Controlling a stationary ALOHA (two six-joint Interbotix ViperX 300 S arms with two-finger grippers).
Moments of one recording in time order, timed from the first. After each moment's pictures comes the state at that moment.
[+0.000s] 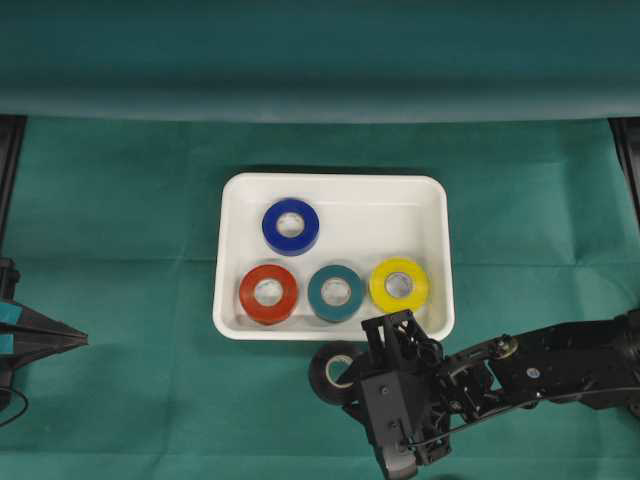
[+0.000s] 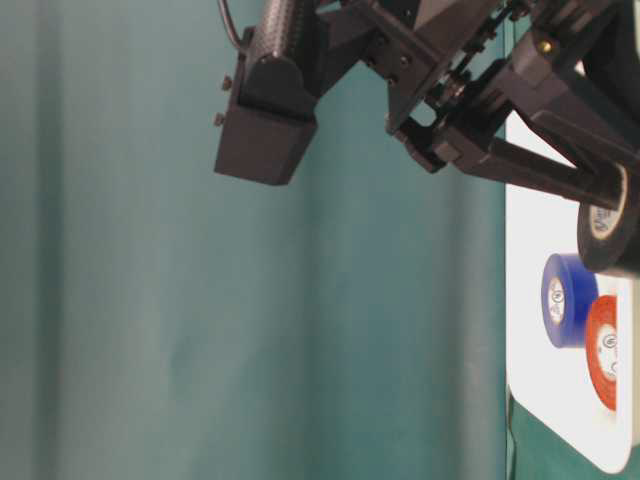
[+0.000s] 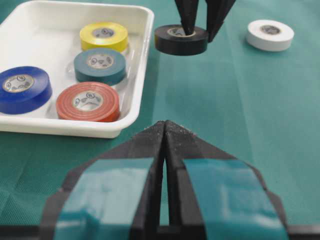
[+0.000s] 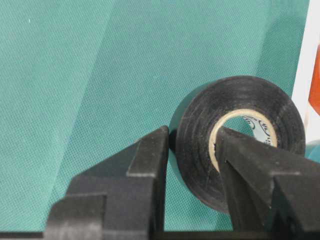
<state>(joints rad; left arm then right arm) 0.03 -1.37 1.57 -0.02 -0.10 -0.01 0.10 0.06 0.66 -0.73 0.09 0.63</state>
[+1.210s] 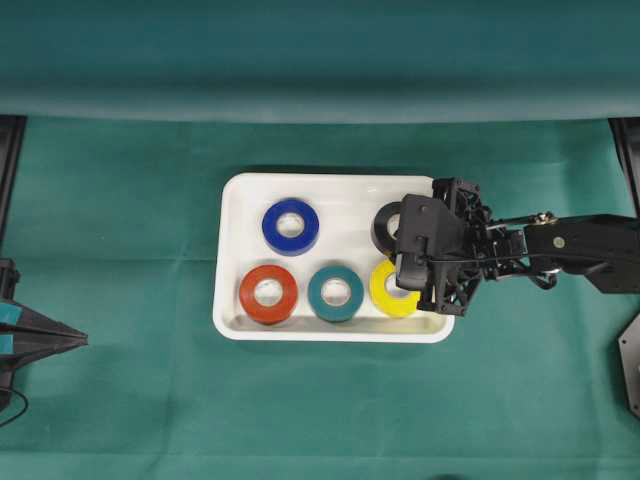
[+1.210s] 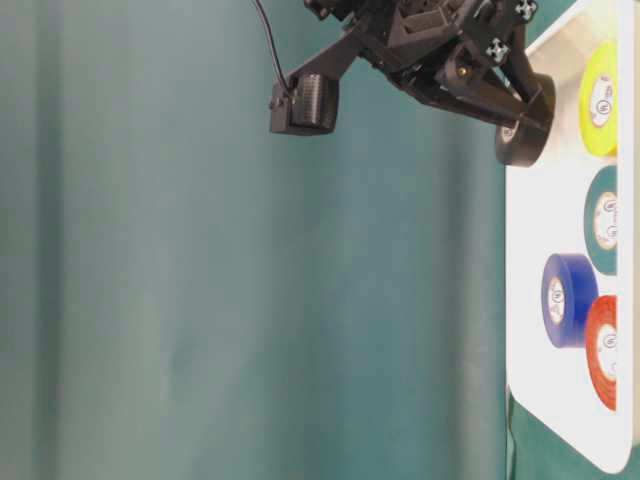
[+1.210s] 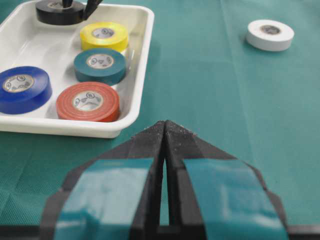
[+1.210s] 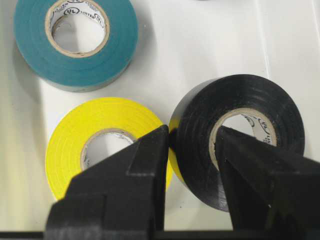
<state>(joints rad) 0.03 -1.37 1.57 -0.02 -0.10 -0.01 -0.34 -0.03 0.78 -0.75 0.10 0.62</state>
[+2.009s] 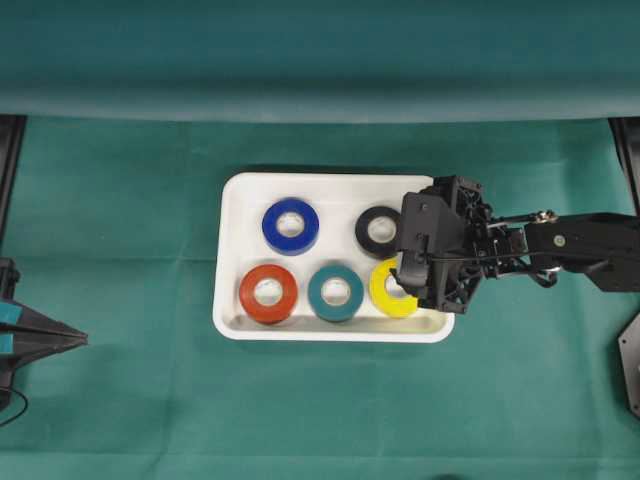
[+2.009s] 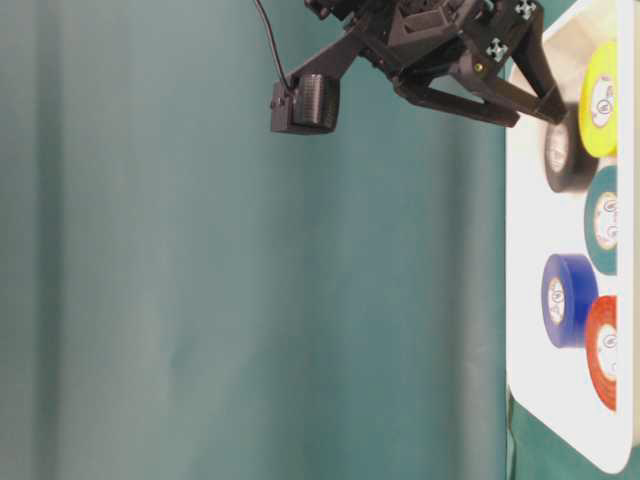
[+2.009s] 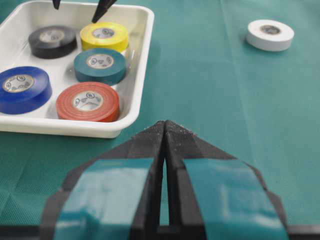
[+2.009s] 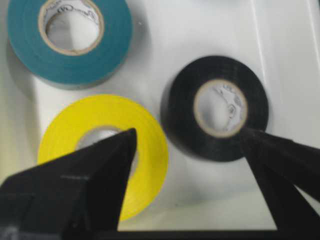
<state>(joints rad) 0.03 -1.37 1.57 -0.02 -0.10 -0.01 -0.35 -0.03 0.78 -0.75 0.10 0.62</state>
